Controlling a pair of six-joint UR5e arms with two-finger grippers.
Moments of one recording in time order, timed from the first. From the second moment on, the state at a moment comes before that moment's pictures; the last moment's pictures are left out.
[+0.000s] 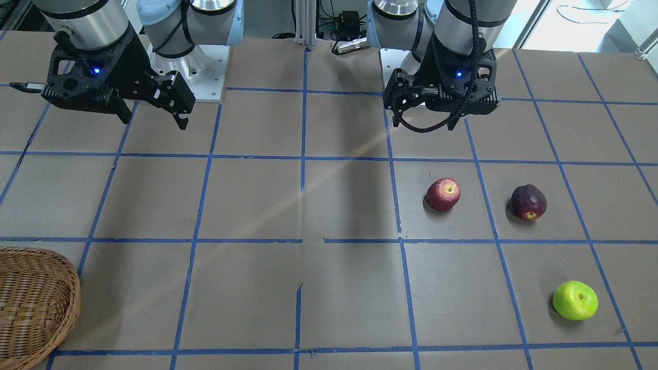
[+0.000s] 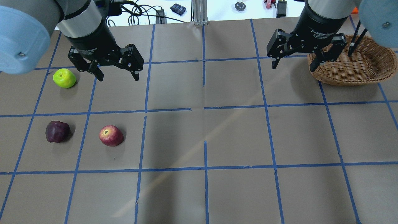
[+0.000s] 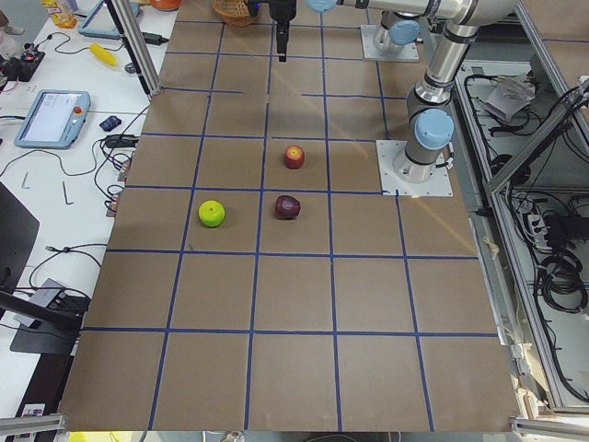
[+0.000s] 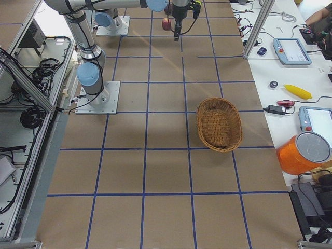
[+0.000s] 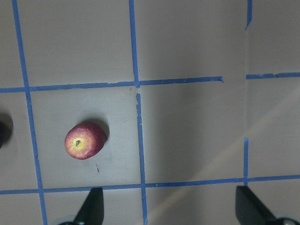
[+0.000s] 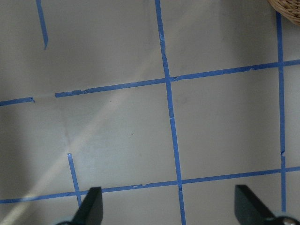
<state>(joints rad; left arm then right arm) -1.65 -1.58 -1.52 -1.62 1.56 -0.04 1.57 -1.56 1.51 -1.50 -1.53 0.13</state>
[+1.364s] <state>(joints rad) -1.38 -1.60 -1.88 -1.36 1.56 0.31 1.57 -1.57 1.51 -1.50 -1.53 0.13</state>
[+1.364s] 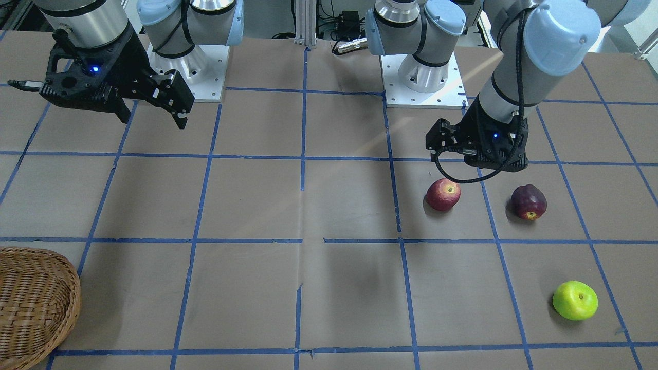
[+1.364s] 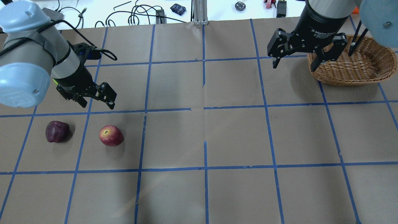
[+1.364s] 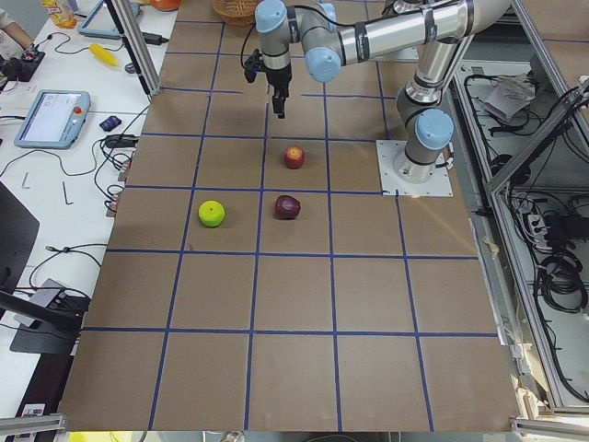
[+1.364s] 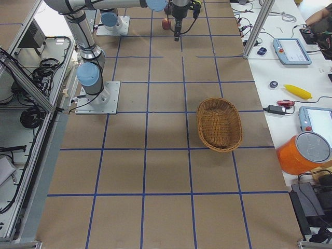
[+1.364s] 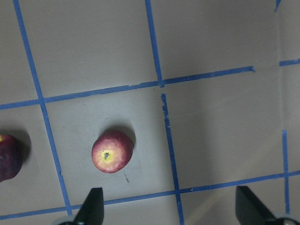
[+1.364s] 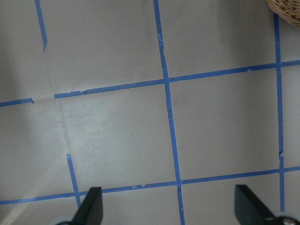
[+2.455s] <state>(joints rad) -1.29 -1.75 -2.15 -1.00 1.57 0.35 1.57 -1.57 1.51 -1.50 -1.53 0.12</state>
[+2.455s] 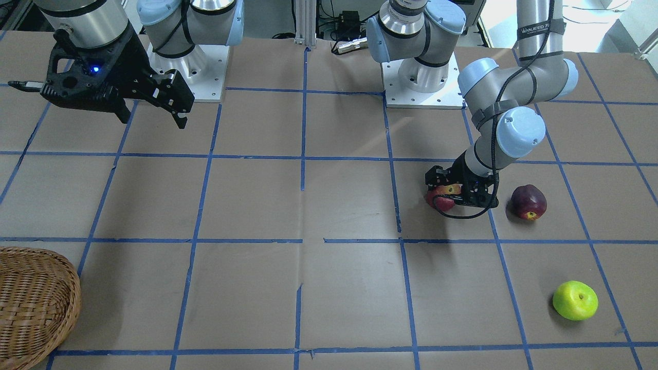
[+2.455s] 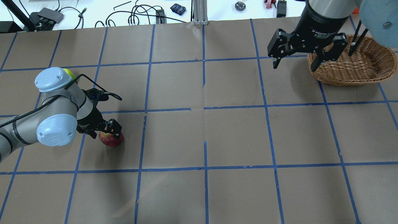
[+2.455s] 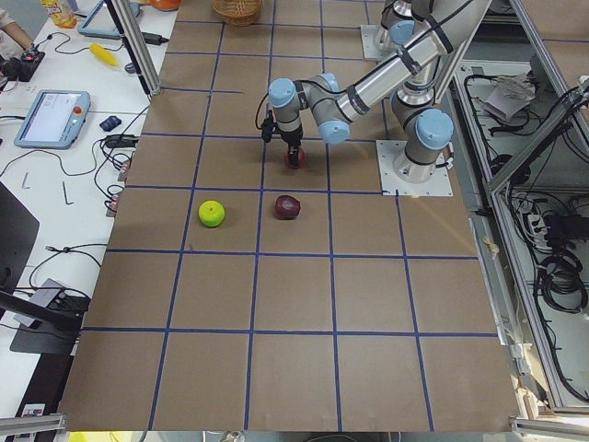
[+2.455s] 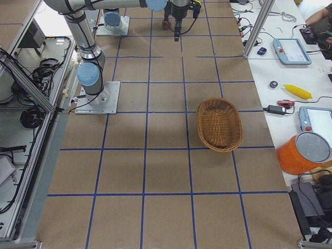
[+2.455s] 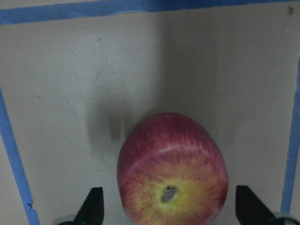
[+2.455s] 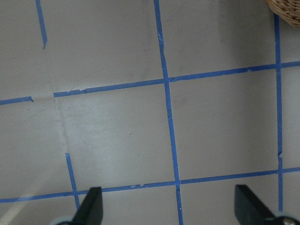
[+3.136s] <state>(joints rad) -1.35 -1.73 -2.10 -1.03 1.52 0.15 1.58 -1.57 1.51 -1.51 -1.53 0.12</state>
